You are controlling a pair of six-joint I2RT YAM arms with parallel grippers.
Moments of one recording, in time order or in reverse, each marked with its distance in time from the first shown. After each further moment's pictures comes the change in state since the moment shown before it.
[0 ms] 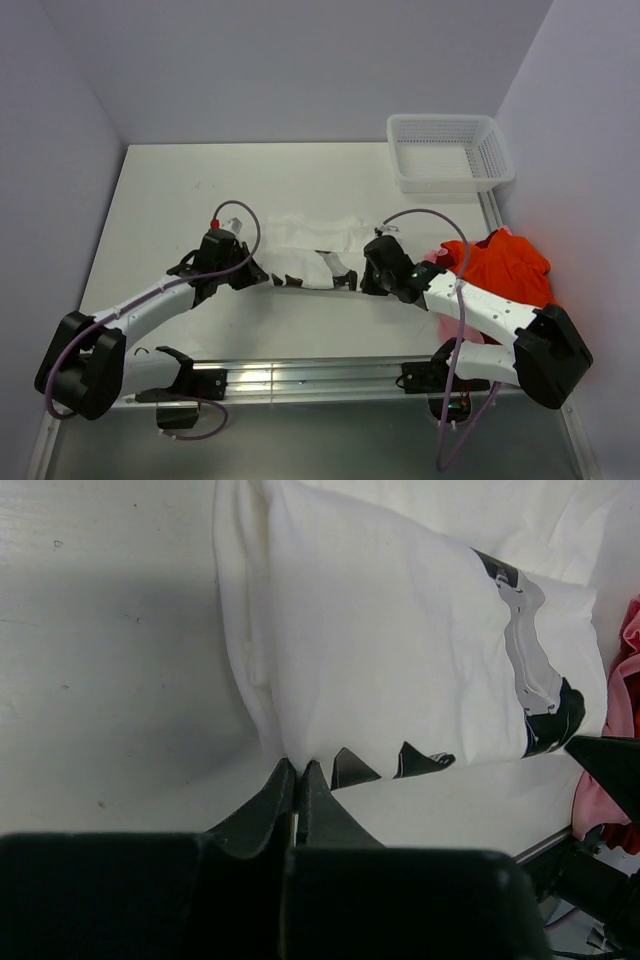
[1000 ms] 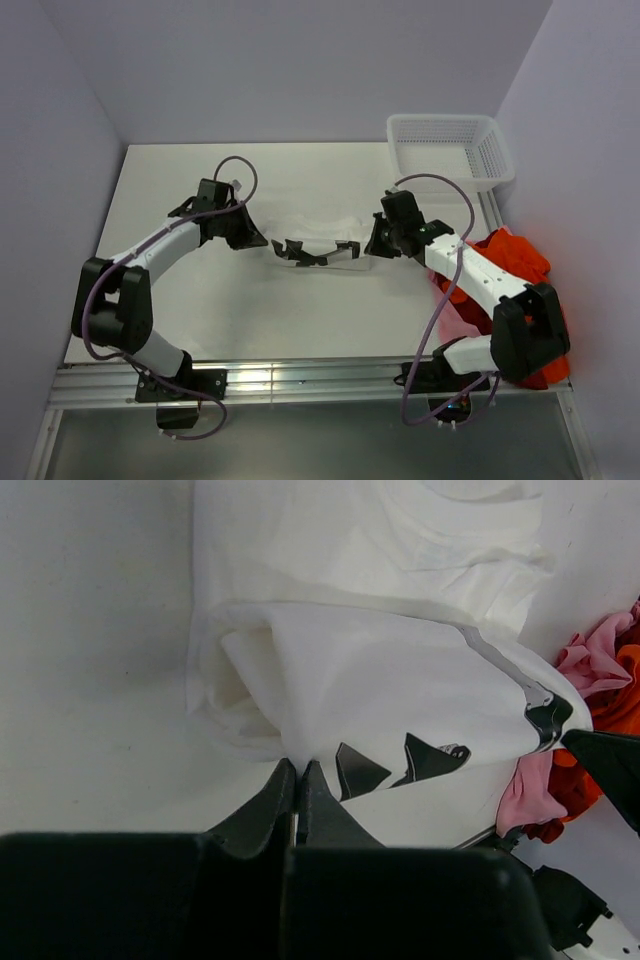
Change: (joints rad) left arm 0.182 0.315 0.458 -0.277 0.195 0.094; right arm -0.267 0.147 0.275 -0.097 -0.201 -0.132
